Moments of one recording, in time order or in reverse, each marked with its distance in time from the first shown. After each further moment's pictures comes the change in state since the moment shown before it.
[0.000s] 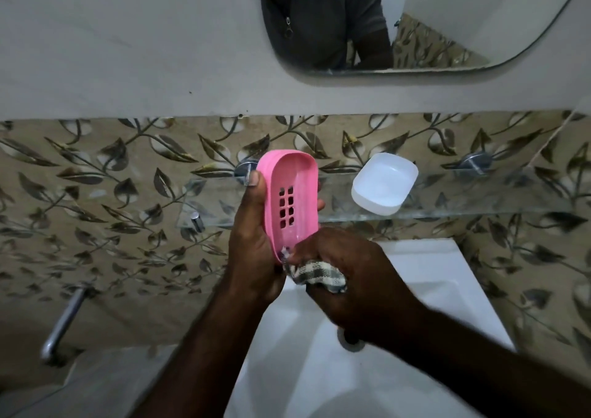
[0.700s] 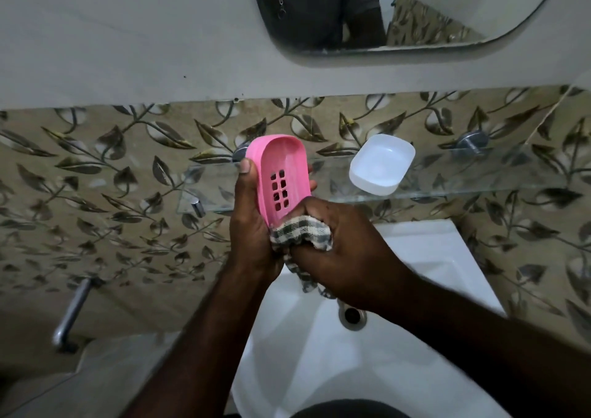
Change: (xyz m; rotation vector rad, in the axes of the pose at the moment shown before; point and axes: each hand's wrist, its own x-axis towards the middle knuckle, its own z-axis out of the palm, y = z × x) left_hand -0.003 -0.002 -0.001 0.031 0.025 0.044; right_hand 0.009 -0.009 0.006 0.407 -0.042 0.202
